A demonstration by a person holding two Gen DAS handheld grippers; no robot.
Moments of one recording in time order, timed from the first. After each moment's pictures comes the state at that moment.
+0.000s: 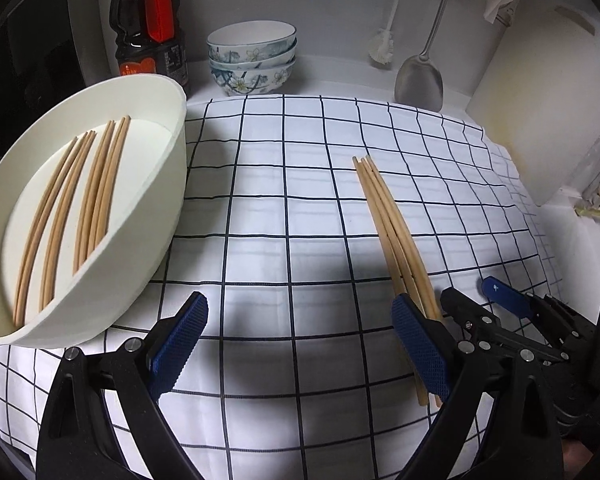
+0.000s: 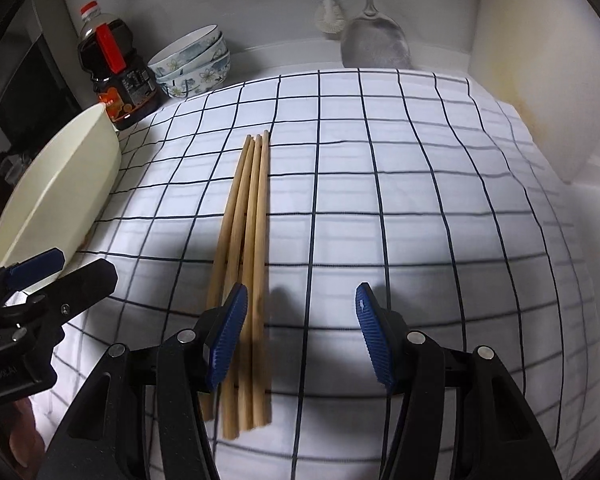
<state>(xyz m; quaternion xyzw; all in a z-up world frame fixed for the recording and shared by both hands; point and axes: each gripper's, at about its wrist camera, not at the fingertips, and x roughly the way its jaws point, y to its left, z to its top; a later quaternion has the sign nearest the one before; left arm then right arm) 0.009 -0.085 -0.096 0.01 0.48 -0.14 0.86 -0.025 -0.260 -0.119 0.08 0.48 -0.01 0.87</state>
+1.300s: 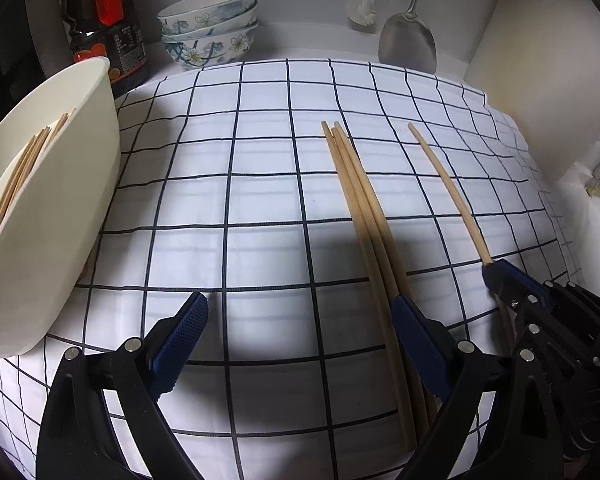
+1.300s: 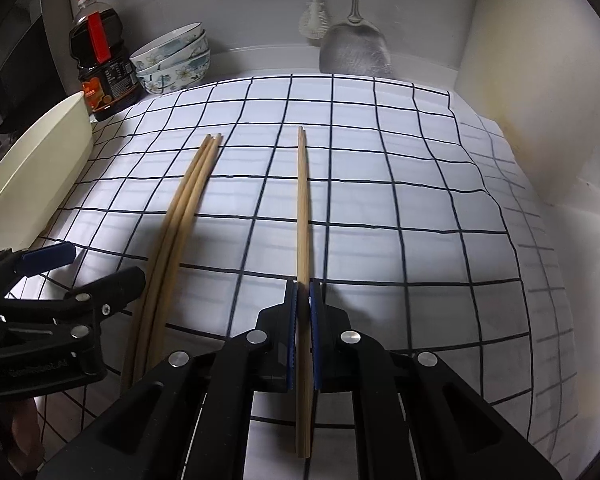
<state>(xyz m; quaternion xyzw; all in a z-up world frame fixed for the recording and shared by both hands) 0.020 -0.135 -0.137 0.04 0.50 -0.15 0.85 -0.026 -0.289 -0.132 0.04 0.47 -0.02 0.88</state>
